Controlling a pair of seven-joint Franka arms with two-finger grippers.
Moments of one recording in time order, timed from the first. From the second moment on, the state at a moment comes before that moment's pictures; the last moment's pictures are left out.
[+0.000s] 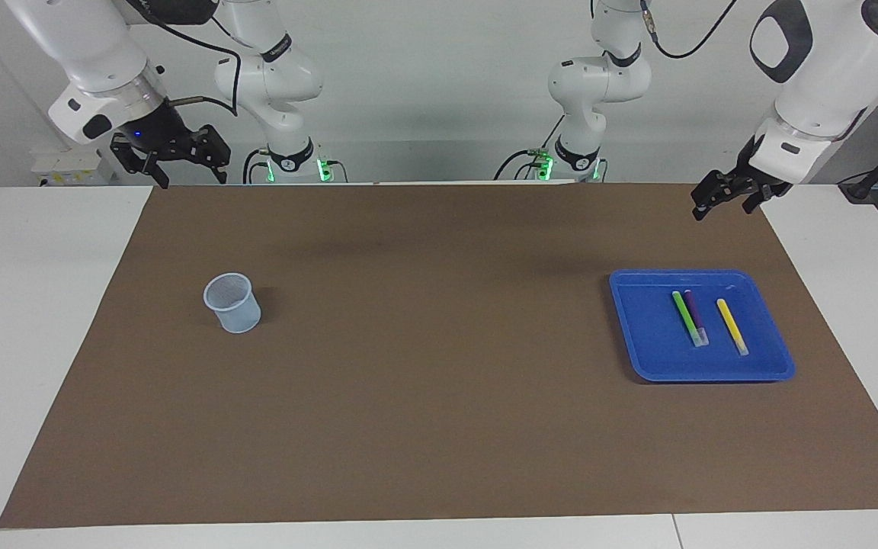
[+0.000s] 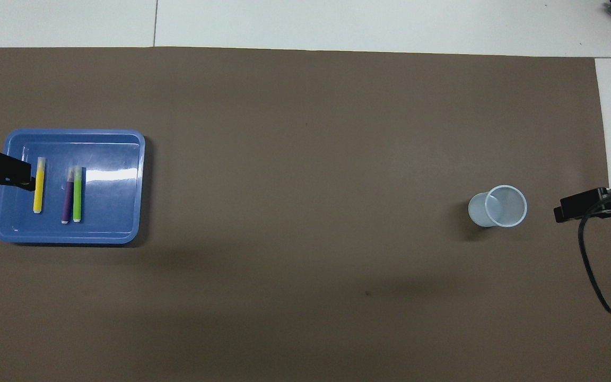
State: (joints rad) left arm -0.01 0.01 0.03 -1.64 0.01 1.56 -0.04; right arm 0.03 -0.09 -0.06 -1.65 0.04 1.44 -0.06
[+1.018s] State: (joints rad) left arm -0.01 0.02 0.02 -1.59 0.00 1.55 -0.04; right arm 0.03 -0.09 -0.06 -1.65 0.04 1.44 -0.06
